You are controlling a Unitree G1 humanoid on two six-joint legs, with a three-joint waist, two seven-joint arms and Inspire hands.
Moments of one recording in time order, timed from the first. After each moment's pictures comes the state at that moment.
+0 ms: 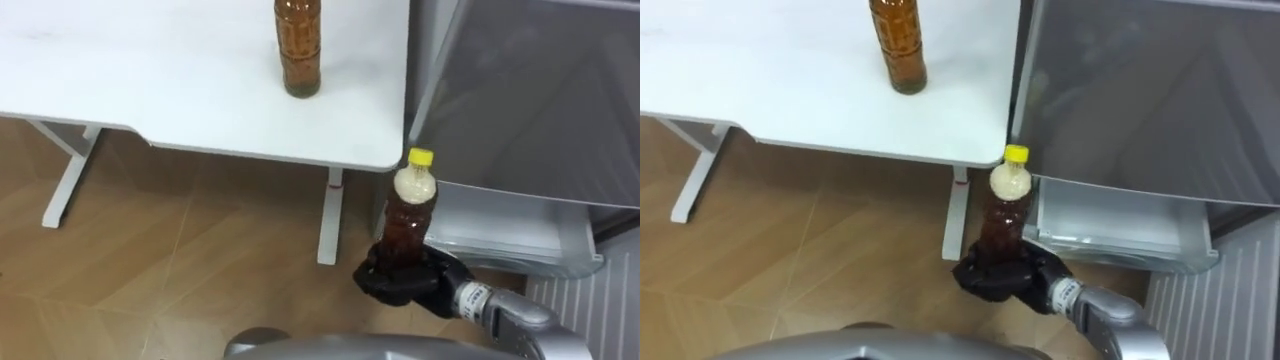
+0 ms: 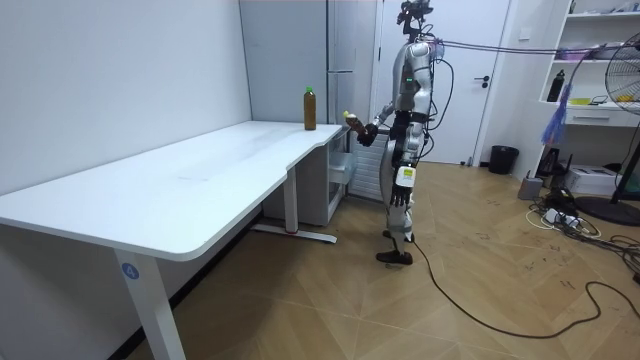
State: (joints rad) left arm 0.23 0.23 -0.02 1.15 -0.23 0.04 0.08; right arm 0.25 -0.30 0.18 0.43 0.29 0.17 0.52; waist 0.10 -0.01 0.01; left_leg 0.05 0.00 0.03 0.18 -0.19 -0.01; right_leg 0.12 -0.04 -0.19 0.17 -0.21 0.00
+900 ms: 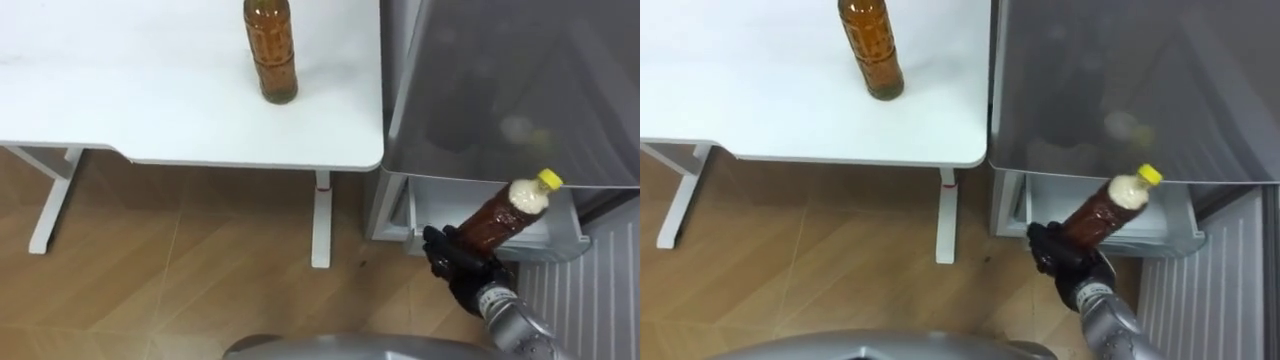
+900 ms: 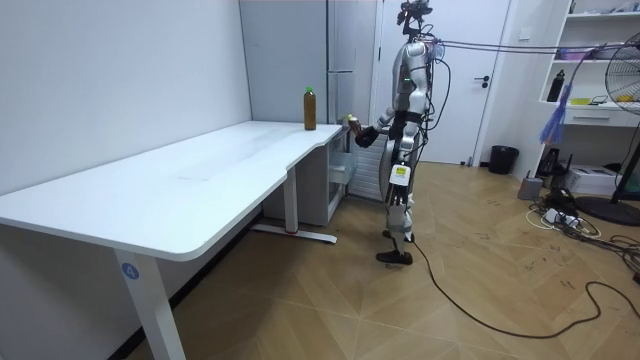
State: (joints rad) left arm 0.28 0.18 -0.05 1.14 0.06 0.09 0.12; right arm 0.23 -0.23 0.09 0.58 0.94 0.09 -0.03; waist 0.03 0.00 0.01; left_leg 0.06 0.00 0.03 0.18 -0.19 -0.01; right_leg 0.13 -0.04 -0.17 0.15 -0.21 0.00
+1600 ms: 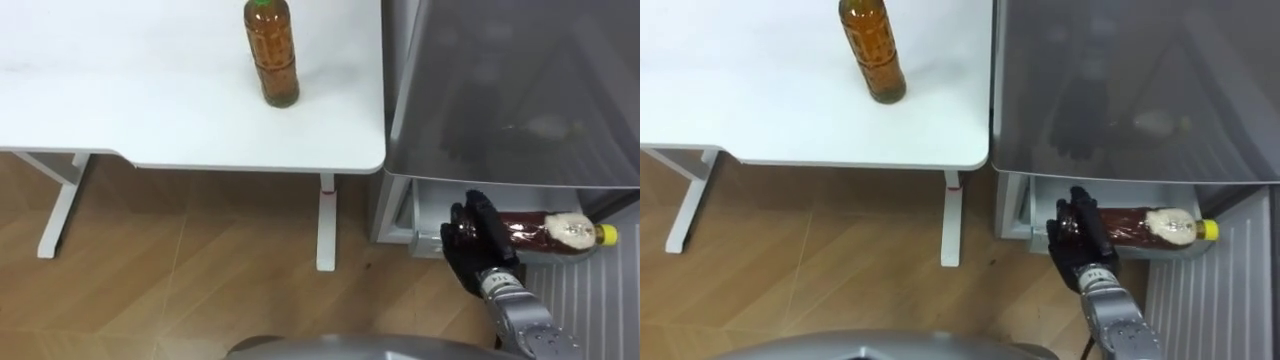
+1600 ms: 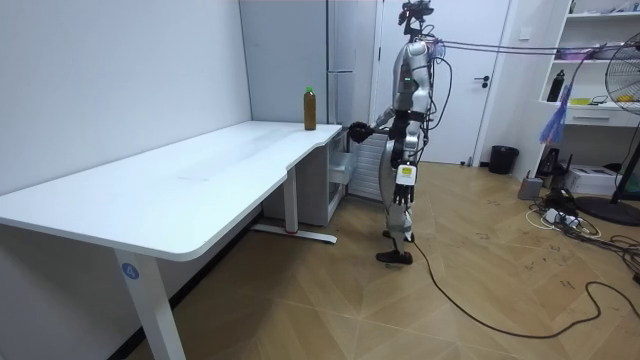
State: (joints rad) left arm 0.30 0.17 0.00 1.12 0.08 0.13 0.05; right arm 0.18 -0.23 0.04 0.62 1.61 0.04 0.03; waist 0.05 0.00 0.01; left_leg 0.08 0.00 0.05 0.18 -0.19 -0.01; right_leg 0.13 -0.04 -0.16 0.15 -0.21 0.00
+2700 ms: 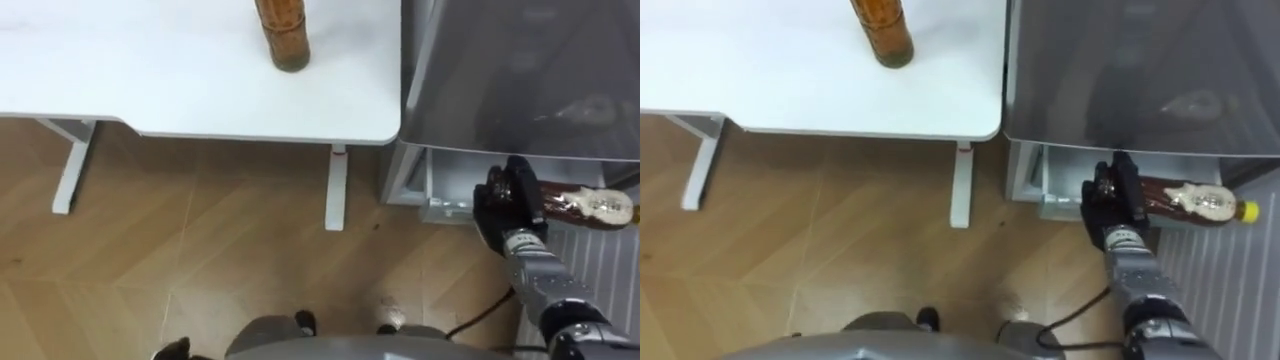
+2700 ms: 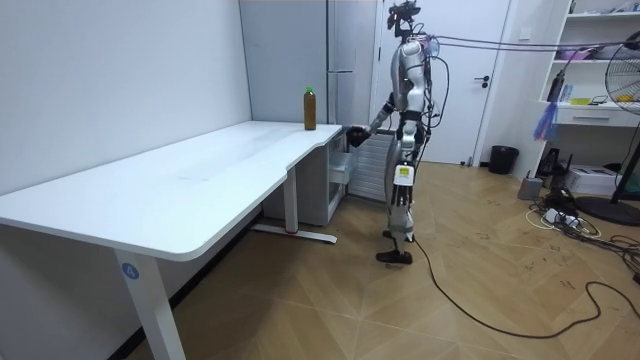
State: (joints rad) left arm 0.10 0.21 -0.02 1.16 0.07 0.11 0.01; right arm -0.22 -0.27 -0.11 1.10 1.61 0.04 0.15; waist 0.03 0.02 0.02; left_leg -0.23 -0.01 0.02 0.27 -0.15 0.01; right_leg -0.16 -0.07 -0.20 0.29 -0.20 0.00
